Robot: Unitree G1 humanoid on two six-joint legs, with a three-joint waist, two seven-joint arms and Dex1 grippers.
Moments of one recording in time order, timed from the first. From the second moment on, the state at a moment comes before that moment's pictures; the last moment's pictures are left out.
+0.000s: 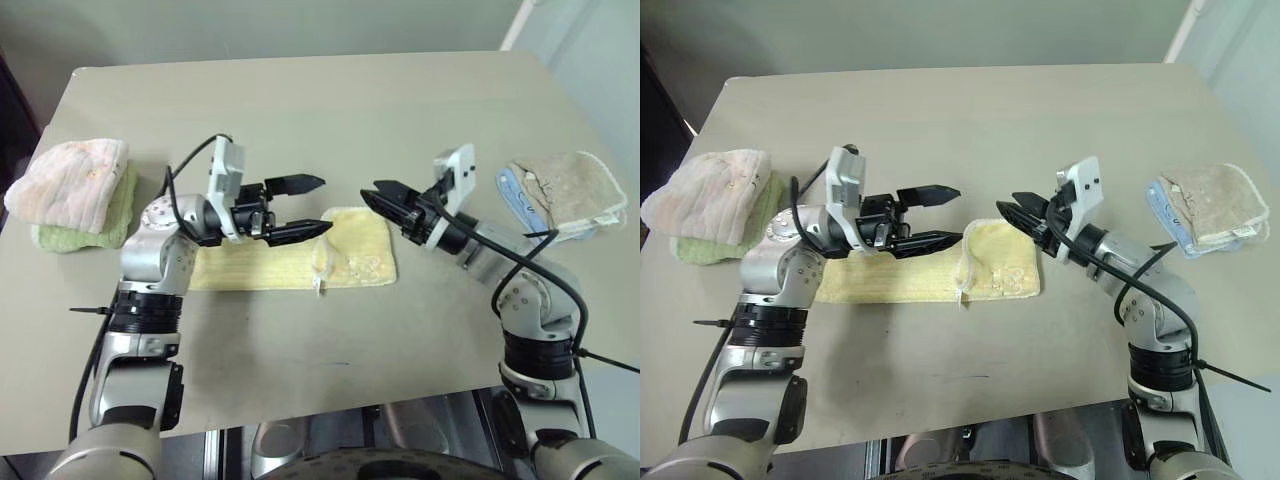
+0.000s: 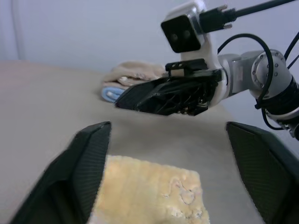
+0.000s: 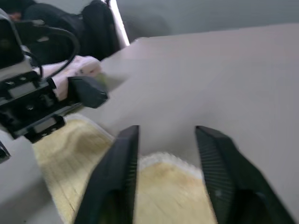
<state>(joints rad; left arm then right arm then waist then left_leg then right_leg) -0.58 0.49 0.00 0.17 -0.58 0.36 -1.33 -0.38 -0.26 -0.06 -0.36 0.53 0.83 0.51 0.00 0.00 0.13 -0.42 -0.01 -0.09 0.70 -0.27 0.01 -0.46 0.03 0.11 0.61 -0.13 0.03</state>
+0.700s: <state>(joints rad) -0.49 0.45 -0.08 0.21 -0.43 0.24 -1.30 -0.31 -0.30 0.06 -0.37 0.46 0.75 0.46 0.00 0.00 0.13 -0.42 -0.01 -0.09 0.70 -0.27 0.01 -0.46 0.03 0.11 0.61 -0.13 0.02</state>
